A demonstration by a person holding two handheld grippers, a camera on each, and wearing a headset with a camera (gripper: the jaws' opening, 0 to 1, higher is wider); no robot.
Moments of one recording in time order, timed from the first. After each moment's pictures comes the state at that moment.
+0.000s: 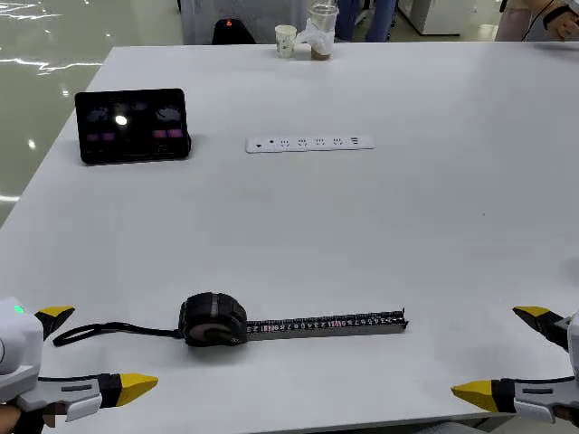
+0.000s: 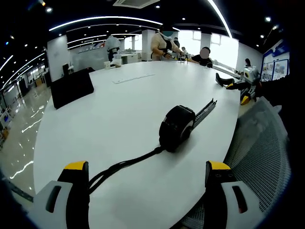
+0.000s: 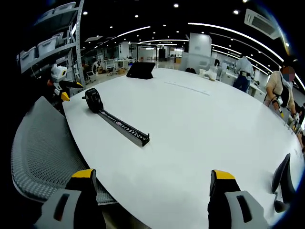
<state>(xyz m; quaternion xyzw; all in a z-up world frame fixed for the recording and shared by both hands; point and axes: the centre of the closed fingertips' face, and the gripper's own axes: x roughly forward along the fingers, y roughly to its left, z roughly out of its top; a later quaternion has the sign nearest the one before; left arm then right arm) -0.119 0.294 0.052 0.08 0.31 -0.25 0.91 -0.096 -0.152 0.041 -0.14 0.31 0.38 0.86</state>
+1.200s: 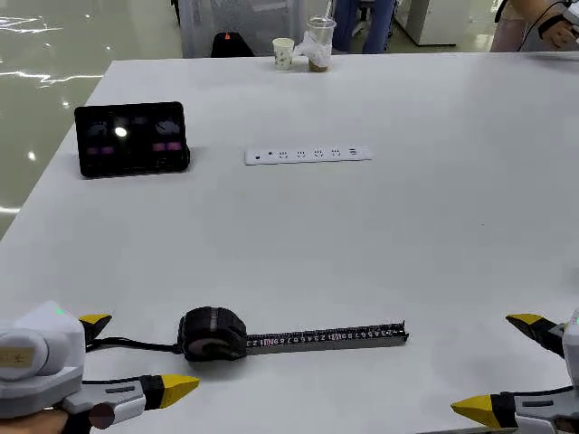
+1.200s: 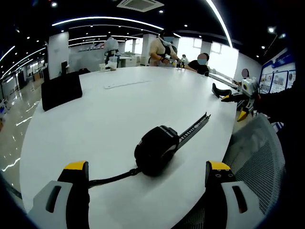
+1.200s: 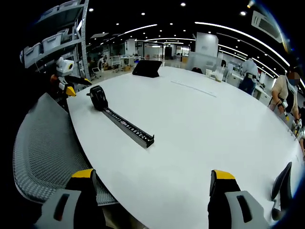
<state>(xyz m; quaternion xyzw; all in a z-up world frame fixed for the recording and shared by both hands) -0.101 0.234 0.063 0.04 0.31 -0.27 0.91 -0.095 -0.146 0.044 -0.15 0.32 0.40 0.85</state>
